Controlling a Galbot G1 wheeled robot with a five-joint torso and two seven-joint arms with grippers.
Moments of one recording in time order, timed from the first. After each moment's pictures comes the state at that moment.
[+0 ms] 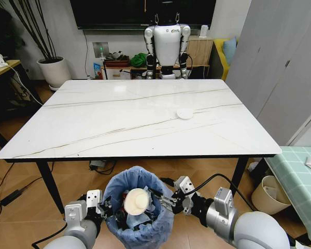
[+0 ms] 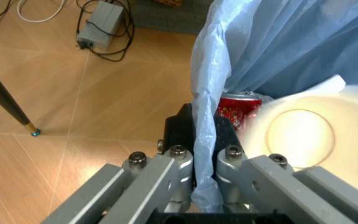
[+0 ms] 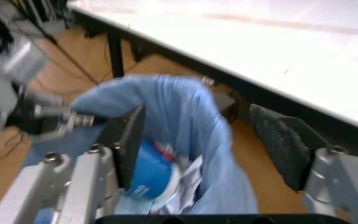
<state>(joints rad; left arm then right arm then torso) 1.67 -1.10 -0.36 -2.47 -0.84 0.74 -0.71 -1.35 0.79 0.17 2.47 0.68 -0.54 0.04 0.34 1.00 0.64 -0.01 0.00</state>
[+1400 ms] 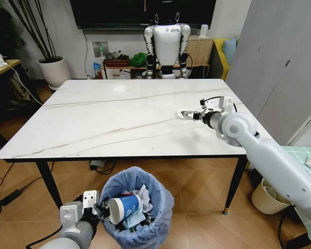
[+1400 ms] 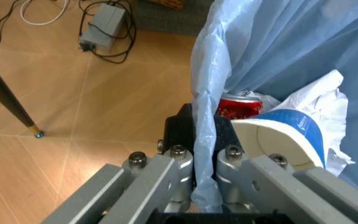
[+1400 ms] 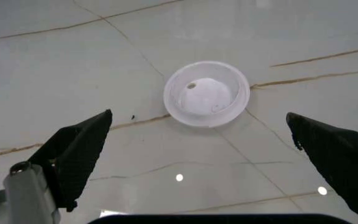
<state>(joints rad) 1.69 -1.09 -0.40 -2.49 -0.84 0.74 -0.68 -0.34 0.90 -0.12 1.61 1.33 -0.67 0.51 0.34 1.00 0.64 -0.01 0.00</state>
